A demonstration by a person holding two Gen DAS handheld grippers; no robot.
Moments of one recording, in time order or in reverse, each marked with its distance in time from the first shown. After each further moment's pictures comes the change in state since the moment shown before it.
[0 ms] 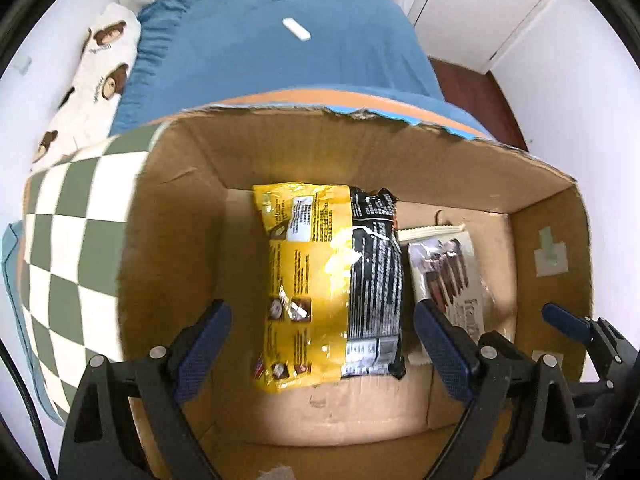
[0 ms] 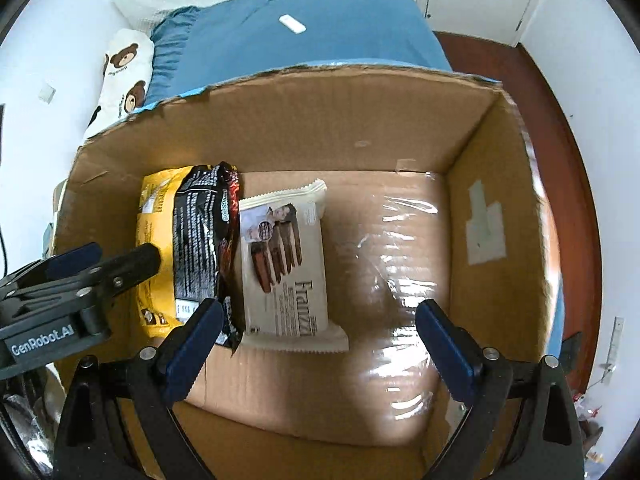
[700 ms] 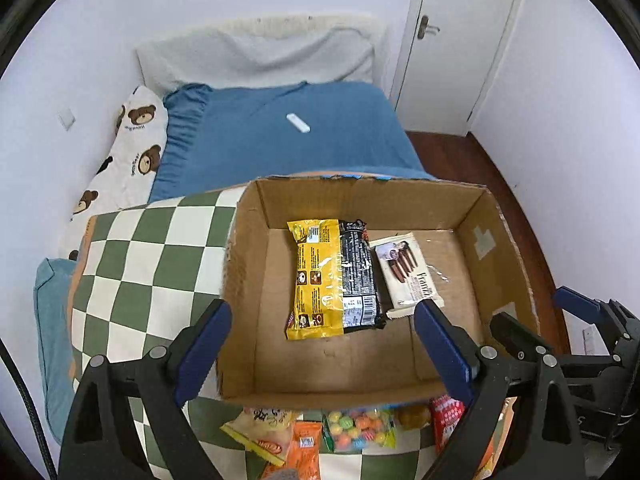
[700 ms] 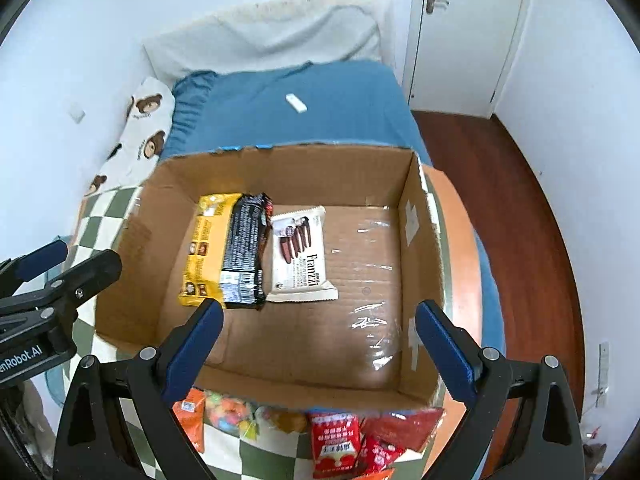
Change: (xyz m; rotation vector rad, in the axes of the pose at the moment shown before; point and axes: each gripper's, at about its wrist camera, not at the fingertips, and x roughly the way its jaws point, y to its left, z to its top) left arm -0.134 -0.003 -0.097 0.069 -0.347 0.037; right arm -0.138 0.018 -0.099 -0.053 -0.319 -0.059
